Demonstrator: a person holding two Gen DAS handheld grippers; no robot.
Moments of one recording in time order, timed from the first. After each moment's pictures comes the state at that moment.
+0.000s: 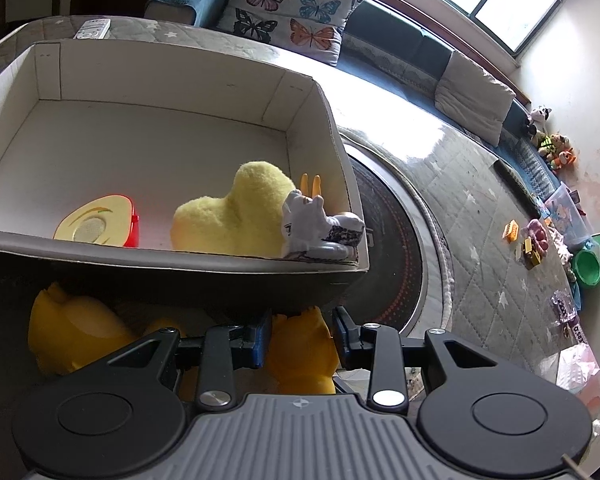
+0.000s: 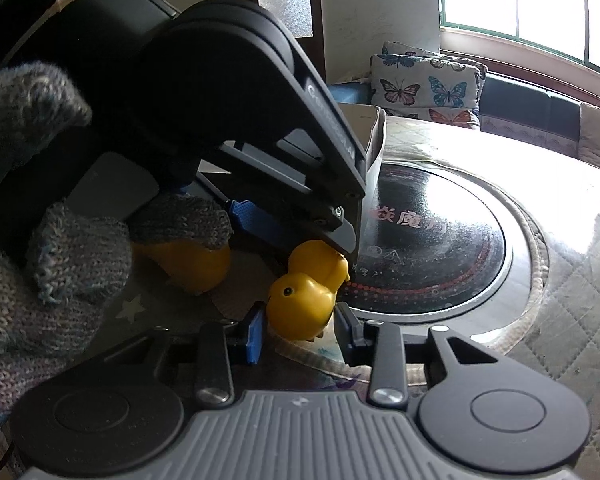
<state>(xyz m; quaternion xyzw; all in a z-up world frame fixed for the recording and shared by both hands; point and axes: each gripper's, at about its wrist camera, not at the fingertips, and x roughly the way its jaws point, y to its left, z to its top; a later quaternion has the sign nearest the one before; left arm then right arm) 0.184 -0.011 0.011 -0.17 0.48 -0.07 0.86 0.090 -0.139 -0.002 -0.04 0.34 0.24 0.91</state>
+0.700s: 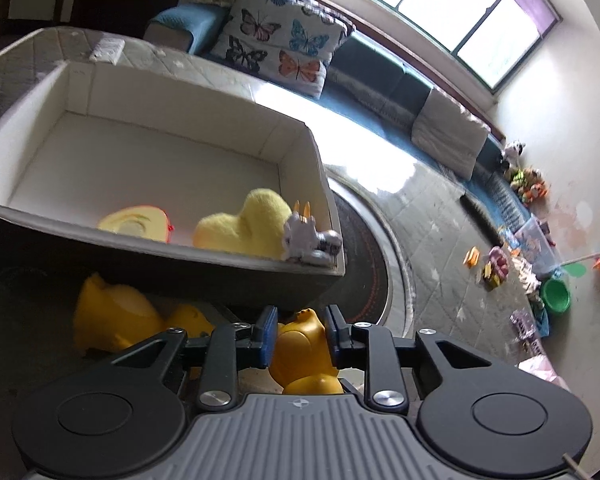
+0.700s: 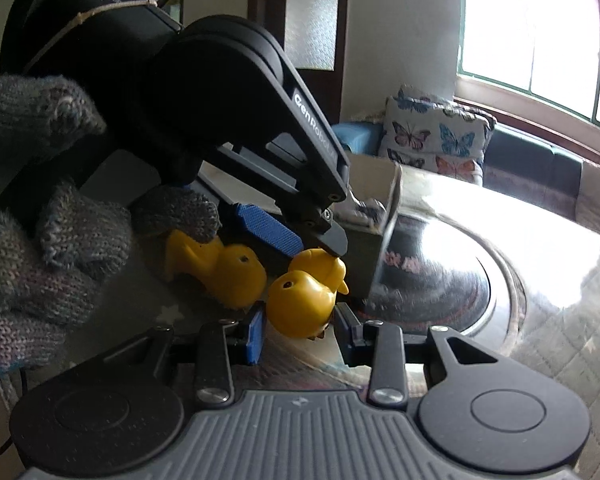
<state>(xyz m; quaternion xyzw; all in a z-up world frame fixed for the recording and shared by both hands) 0.142 0.017 0.045 -0.22 0.42 -0.09 0.87 0.053 -0.123 0.030 -0.10 0.28 0.25 0.92</state>
